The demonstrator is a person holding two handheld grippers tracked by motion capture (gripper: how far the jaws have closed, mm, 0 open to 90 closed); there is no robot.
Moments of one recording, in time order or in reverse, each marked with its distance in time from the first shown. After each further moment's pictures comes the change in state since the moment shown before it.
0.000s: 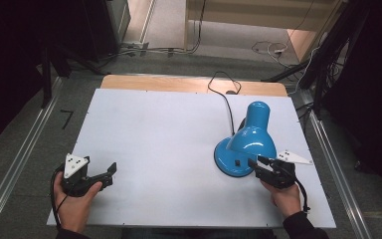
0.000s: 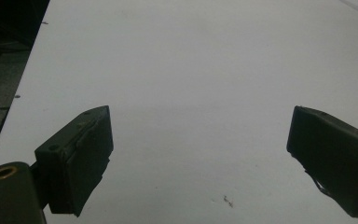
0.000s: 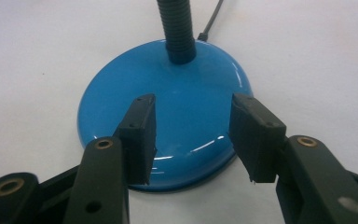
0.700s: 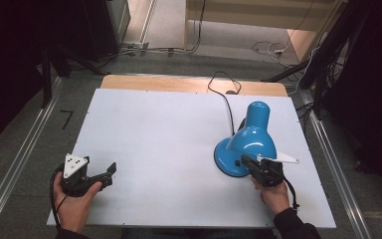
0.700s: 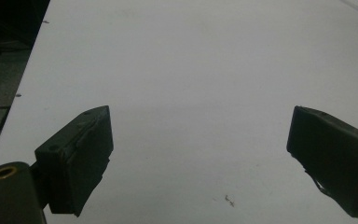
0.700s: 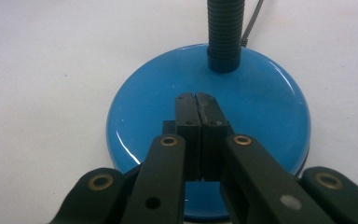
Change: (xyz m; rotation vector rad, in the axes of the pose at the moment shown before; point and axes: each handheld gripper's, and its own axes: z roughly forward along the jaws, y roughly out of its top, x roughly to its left) left arm 0.001 0.000 0.000 -0.002 -0.001 -0.005; right arm 0.021 0.002 0.020 -0.009 0.044 -0.033
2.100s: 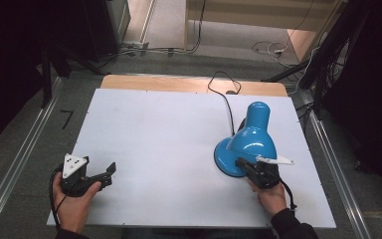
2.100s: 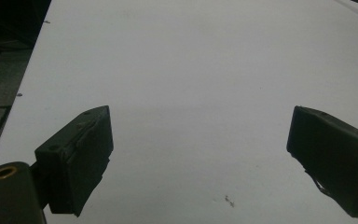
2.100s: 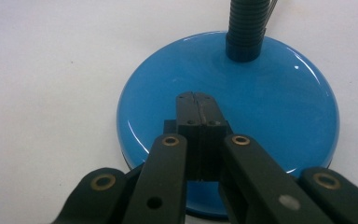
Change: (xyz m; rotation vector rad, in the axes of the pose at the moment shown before) left arm 0.001 0.000 -0.001 -0.003 -0.002 -0.008; right arm 0.008 -0.005 0.006 0.022 0.012 -0.026
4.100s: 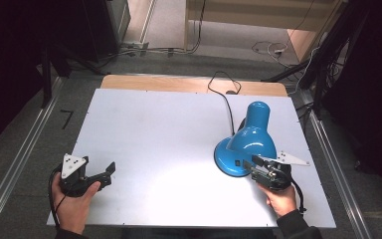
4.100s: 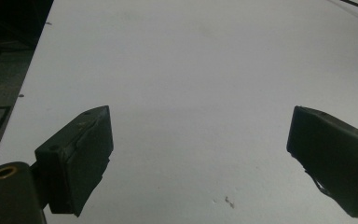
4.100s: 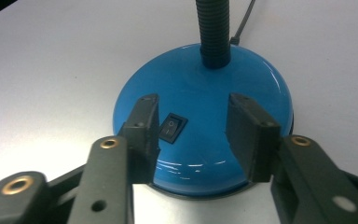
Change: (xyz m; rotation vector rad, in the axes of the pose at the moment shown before) left arm 0.001 0.000 -0.001 -0.009 -0.001 -0.005; right arm -0.015 0.002 -0.026 -0.026 0.015 0.064
